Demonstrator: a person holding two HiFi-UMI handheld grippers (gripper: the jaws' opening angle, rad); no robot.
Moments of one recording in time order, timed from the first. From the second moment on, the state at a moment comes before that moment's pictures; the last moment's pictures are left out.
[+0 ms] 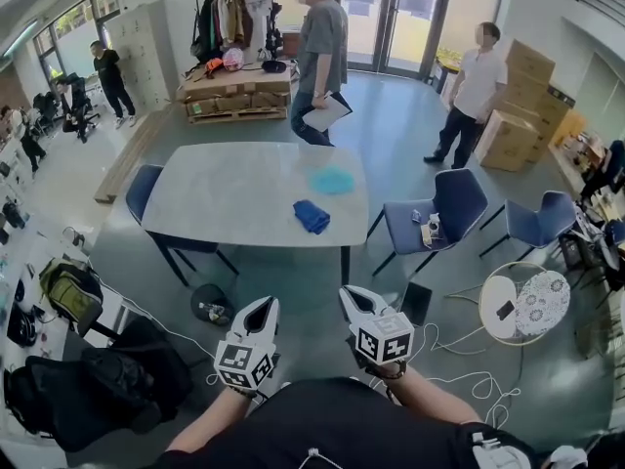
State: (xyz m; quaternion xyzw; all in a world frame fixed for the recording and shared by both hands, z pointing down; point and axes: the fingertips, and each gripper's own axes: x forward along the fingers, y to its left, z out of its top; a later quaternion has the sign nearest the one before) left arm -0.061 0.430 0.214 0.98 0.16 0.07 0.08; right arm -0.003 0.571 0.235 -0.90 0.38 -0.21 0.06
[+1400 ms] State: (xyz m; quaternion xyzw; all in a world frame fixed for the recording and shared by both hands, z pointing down) left arm 0.039 0.322 0.234 0.98 0.15 0.08 0.09; right arm 0.093 0.469 0.276 -0.90 0.35 -0.25 0.08
